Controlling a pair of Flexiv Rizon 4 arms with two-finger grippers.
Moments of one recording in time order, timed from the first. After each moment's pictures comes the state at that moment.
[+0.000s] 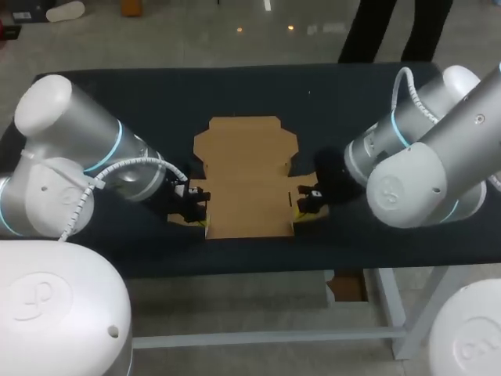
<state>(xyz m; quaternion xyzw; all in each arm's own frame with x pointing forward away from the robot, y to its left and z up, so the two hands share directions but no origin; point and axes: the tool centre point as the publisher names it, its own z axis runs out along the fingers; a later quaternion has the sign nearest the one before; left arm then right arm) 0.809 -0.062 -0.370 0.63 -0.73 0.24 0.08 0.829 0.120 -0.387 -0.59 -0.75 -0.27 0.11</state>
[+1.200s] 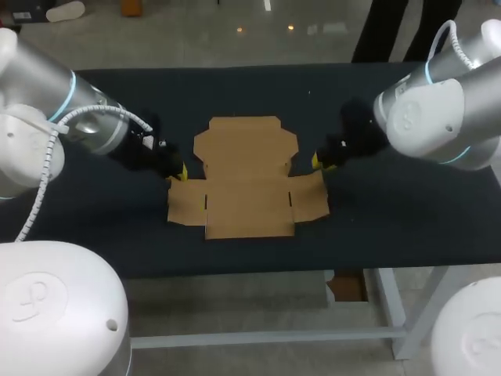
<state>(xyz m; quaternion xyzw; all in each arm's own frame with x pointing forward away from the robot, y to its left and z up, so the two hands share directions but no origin) 0.886 -0.015 -0.312 0.63 -0.71 0.29 0.10 0.926 0.070 -0.337 -0.61 -0.73 -0.30 0.10</state>
